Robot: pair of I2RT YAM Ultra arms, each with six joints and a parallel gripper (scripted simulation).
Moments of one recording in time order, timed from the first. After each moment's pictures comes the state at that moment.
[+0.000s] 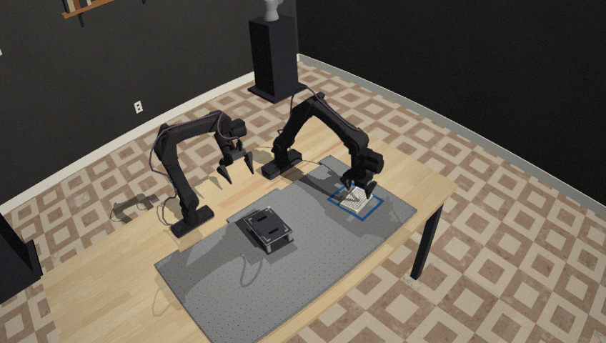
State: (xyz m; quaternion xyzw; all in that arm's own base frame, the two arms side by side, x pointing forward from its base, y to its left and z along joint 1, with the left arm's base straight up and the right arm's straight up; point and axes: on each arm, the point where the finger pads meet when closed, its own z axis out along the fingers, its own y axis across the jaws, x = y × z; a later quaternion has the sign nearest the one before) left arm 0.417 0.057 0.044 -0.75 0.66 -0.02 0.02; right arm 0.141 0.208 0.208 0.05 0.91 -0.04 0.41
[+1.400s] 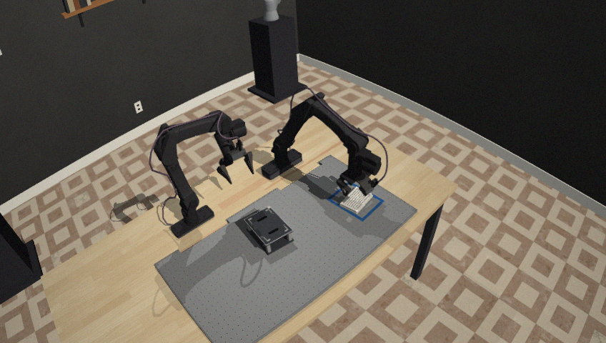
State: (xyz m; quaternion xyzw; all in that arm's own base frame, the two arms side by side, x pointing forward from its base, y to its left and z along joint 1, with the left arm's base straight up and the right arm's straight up) left arm 0.383 0.061 0.044 0.02 1.00 0.02 -0.04; right arm 0.141 0.208 0.208 0.05 0.91 -0.04 0.41
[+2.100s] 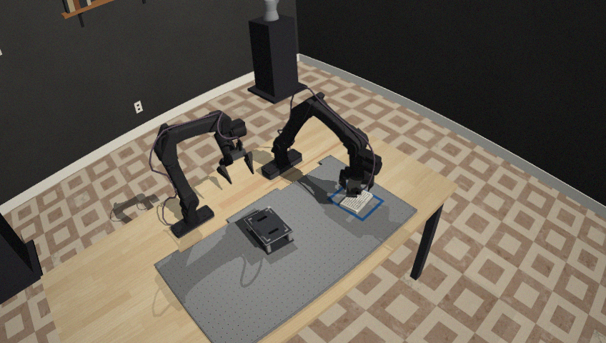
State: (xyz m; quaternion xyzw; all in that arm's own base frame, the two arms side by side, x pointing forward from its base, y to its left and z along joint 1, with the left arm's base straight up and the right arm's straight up) left arm 0.395 0.071 0.045 0.46 0.89 0.04 -0.04; right arm 0.141 0.208 0.208 0.05 0.91 -0.04 0.41
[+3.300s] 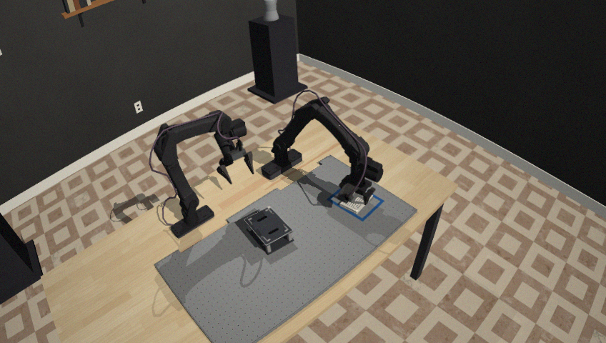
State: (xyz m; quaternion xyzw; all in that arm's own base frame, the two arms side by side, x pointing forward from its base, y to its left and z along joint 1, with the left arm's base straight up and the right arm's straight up) left arm 0.404 0.063 0.002 0.65 0.76 0.01 -0.01; right arm 0.141 0.208 0.208 0.05 0.91 -0.04 0.41
